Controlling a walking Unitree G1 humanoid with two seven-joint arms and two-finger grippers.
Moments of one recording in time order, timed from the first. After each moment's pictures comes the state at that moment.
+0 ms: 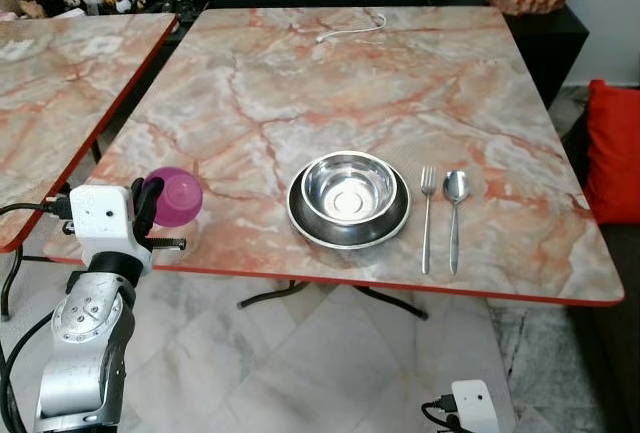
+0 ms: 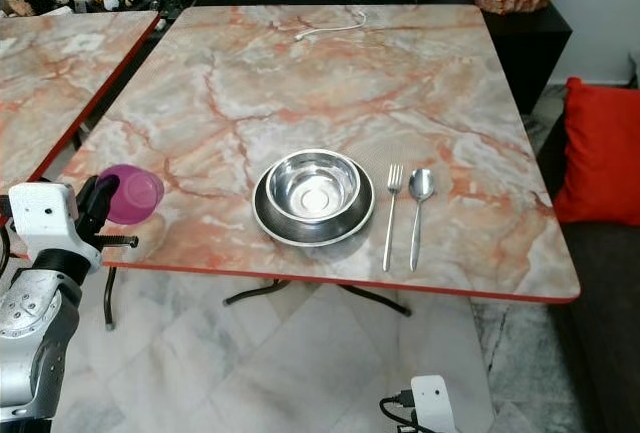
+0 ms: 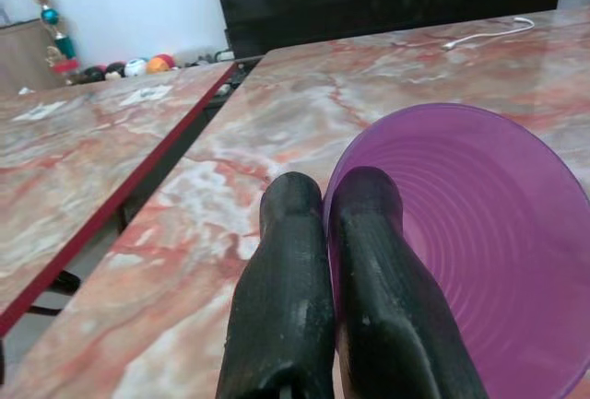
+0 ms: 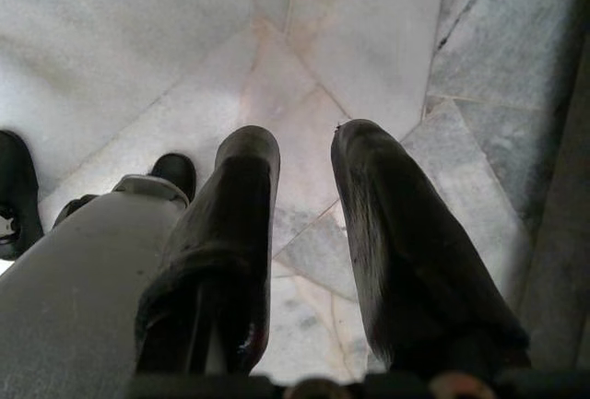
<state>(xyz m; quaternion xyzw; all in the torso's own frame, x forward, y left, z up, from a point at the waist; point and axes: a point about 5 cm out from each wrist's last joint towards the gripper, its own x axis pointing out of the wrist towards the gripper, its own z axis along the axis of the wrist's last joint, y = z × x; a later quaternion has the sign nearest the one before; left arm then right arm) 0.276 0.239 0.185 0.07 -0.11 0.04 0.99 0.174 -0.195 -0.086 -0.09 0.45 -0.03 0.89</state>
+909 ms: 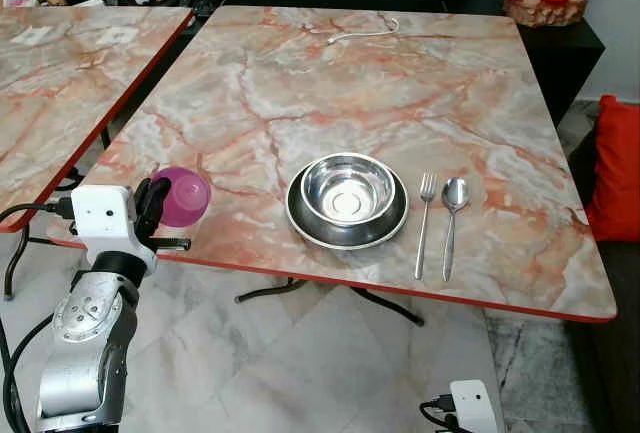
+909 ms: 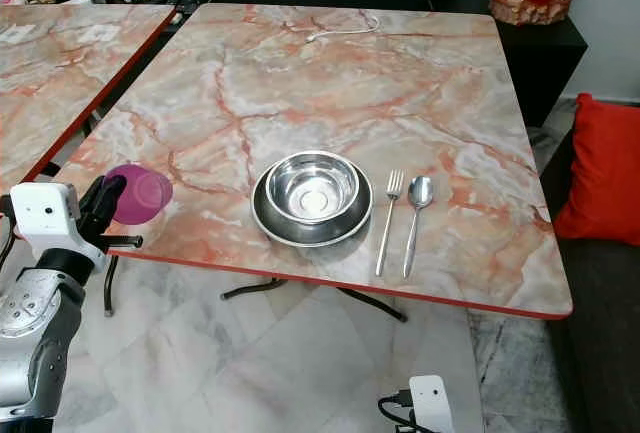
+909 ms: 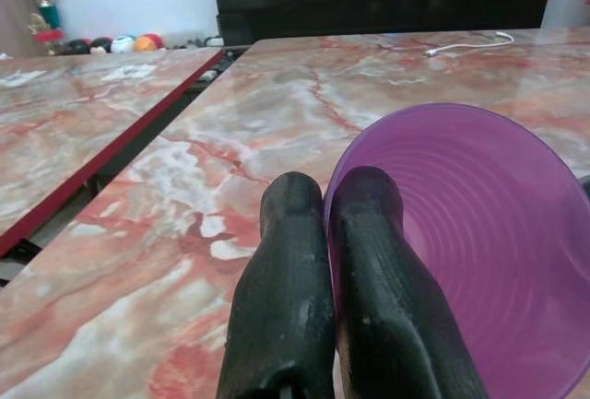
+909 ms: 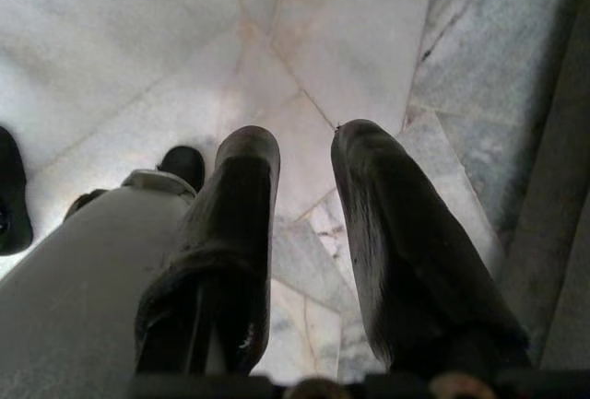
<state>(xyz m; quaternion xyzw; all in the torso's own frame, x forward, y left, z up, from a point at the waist) 0.277 0.233 0.183 0.03 -0.10 0.01 0.99 0.173 -0.194 -0.087 -0.09 0.46 -0.04 0.88</state>
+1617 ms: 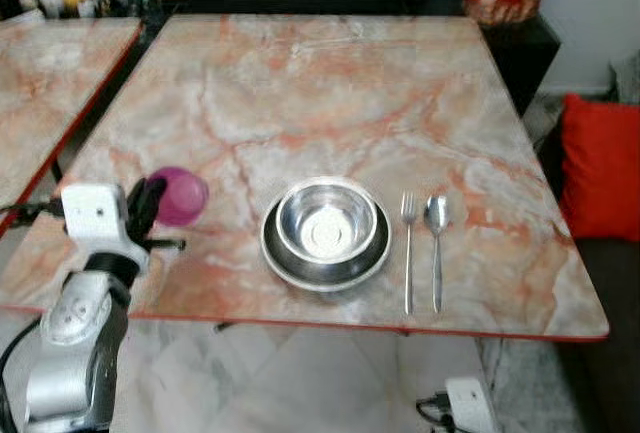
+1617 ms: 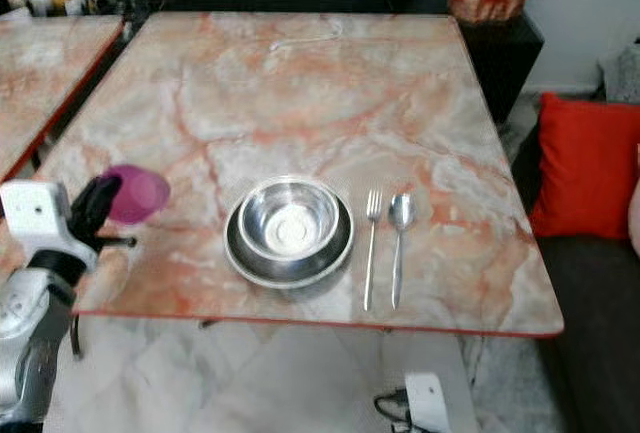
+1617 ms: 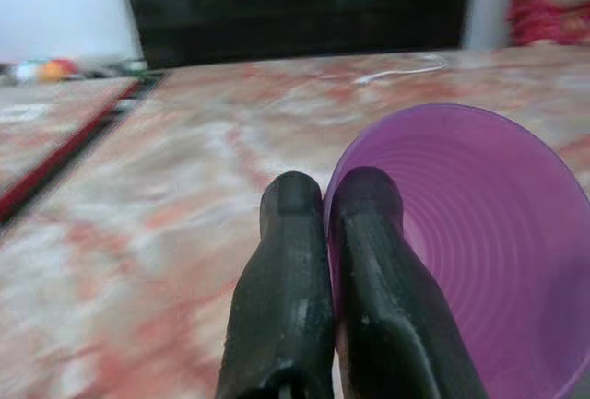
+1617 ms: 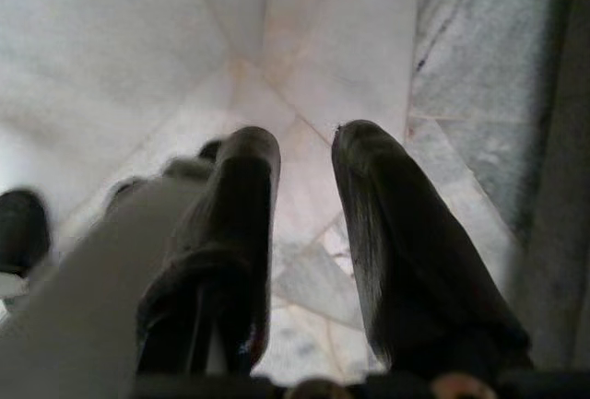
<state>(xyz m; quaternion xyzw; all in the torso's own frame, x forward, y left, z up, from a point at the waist) 0.278 0.223 0.190 0.02 -0.10 -0.03 0.99 0.170 -0.194 -0.088 -0.09 0.46 -0.04 0.88</state>
